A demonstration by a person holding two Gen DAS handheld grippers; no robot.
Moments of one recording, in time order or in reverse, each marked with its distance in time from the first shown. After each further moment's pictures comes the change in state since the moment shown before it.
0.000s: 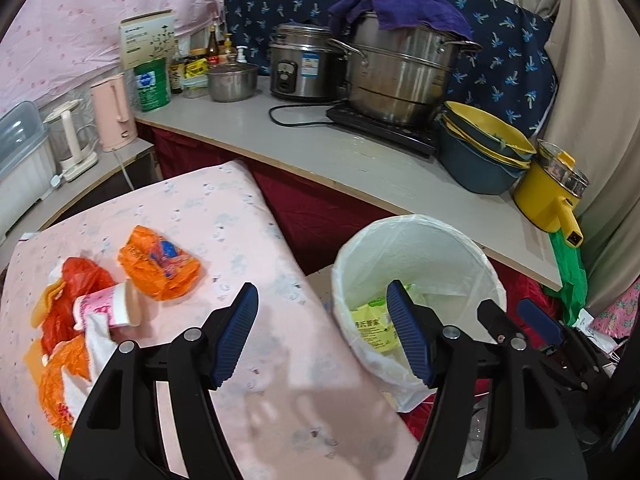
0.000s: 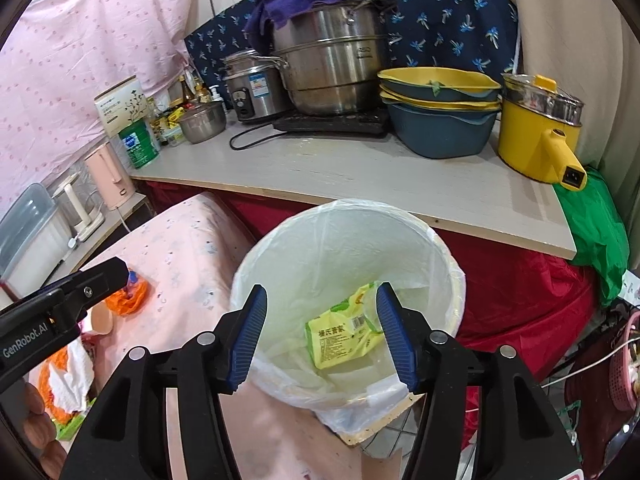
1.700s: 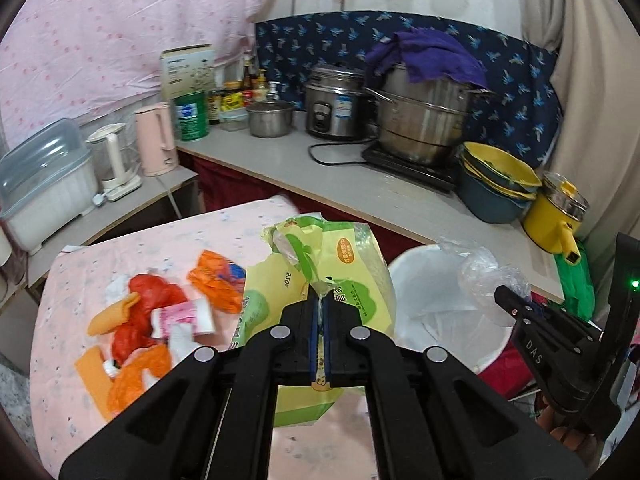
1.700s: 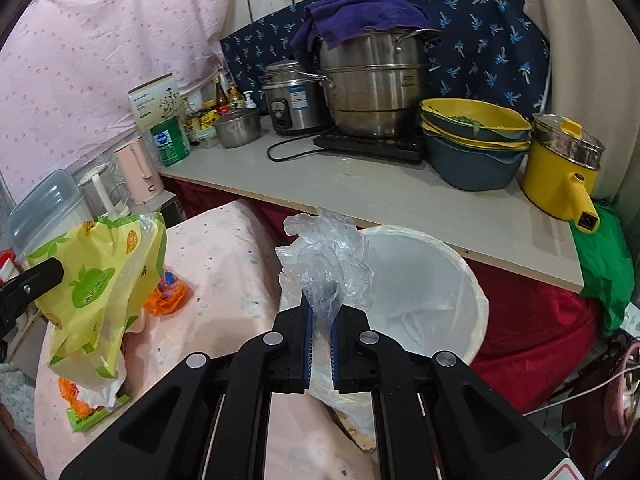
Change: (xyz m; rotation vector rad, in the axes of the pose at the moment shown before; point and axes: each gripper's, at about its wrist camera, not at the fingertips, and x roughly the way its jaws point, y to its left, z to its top) left arm -0.077 0.033 0.005 0.001 -0.102 0.053; right arm -0.027 0.033 0.015 -0.067 -0.028 0.045
